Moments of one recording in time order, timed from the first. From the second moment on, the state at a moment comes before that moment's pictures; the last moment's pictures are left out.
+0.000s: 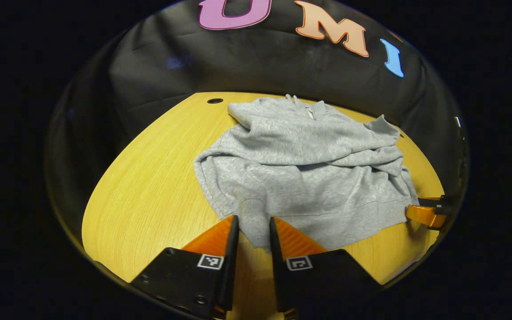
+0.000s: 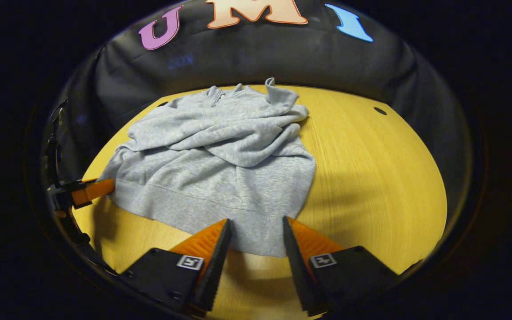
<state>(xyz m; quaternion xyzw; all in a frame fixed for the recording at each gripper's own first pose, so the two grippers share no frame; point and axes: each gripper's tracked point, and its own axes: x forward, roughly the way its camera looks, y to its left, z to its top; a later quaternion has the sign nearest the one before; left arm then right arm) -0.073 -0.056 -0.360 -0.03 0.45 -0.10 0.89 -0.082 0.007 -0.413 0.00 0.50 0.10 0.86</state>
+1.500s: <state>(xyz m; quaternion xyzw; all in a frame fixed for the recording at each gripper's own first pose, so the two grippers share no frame) -0.020 -0.059 -0.286 -0.12 0.46 -0.12 0.87 -0.007 0.029 -0.306 0.22 0.47 0.08 0.85</state>
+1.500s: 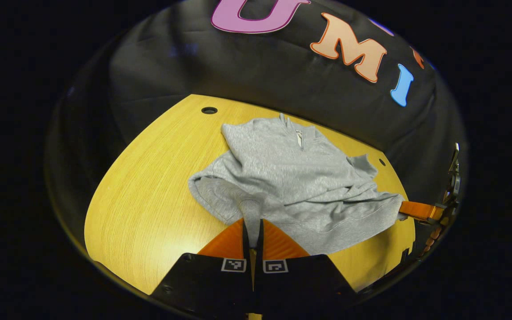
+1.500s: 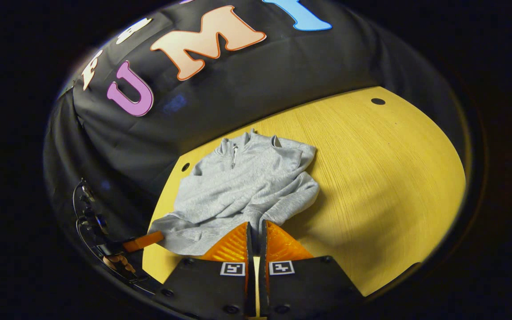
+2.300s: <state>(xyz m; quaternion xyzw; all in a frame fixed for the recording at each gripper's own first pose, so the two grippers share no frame) 0.075 -0.078 -0.299 -0.12 0.53 -0.13 0.83 0.082 0.041 -0.325 0.34 0.51 0.03 0.79</state>
